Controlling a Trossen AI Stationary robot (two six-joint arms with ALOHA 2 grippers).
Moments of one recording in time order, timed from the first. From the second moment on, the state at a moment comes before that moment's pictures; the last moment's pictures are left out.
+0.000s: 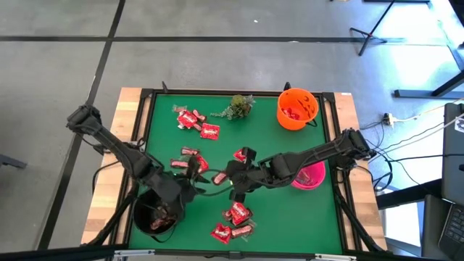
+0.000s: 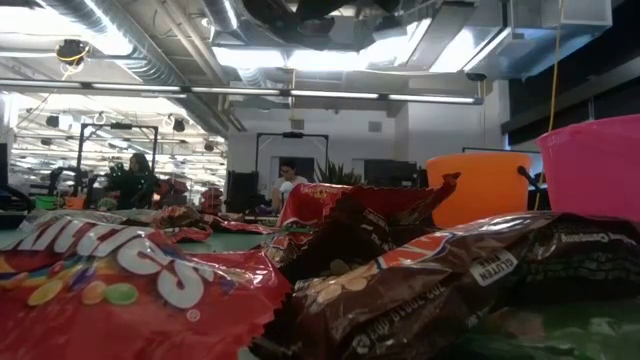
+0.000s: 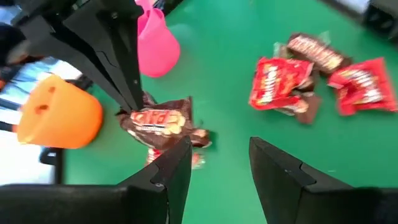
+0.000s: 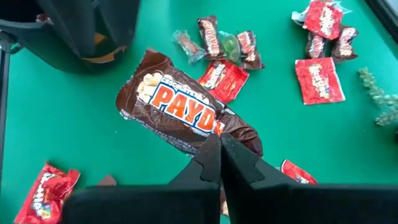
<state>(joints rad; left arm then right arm) -0.59 1.33 1.05 -0.45 -0.51 0.26 0.36 1.90 1.79 -0.81 0.40 0.44</state>
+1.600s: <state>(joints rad) -0.52 1.60 1.05 -0.32 -0.41 0.36 0.36 1.90 1.79 -0.87 0.35 0.54</state>
